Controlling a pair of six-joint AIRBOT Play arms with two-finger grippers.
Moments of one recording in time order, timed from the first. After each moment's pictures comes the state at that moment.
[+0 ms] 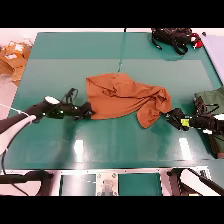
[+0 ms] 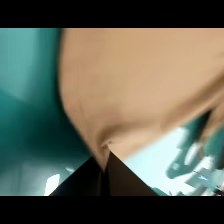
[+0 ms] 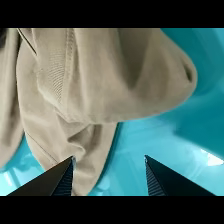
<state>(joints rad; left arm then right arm) -0.17 -1.50 0.80 0.41 -0.83 -1.20 -0.50 -1.09 0.50 -0.73 0.98 1.22</state>
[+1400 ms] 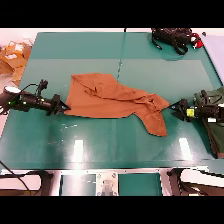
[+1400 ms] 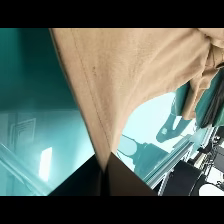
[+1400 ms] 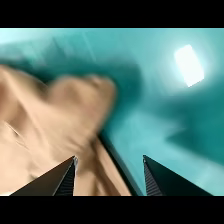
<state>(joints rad) 0.25 -1.50 0.95 0.65 -1.31 -1.14 -0.58 -1.38 0.76 -0.73 1.08 1.21</state>
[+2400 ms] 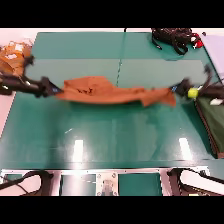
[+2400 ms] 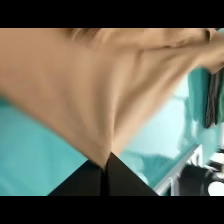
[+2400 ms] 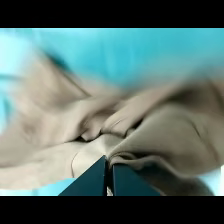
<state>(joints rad) 0.25 -1.29 1.19 0.65 -1.41 -1.15 -0.44 -1.27 1.04 -0.52 1.18 1.12</state>
